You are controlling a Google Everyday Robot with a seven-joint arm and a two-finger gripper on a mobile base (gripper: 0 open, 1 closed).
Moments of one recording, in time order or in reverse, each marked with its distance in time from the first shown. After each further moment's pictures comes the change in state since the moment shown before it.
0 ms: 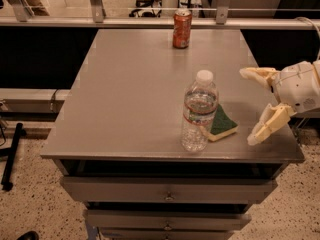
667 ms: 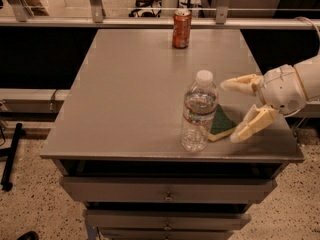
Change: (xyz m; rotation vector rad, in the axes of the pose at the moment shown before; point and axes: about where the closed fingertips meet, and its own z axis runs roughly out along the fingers) arm -0.008 0.008 0.029 -0.084 -0.022 -0.015
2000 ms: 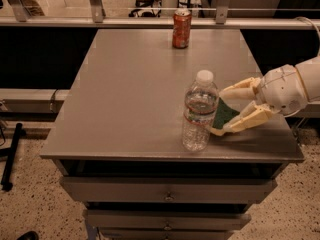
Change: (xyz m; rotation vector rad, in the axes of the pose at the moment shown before) arm -0.003 0.002 -0.002 -0.001 -0.019 -0.011
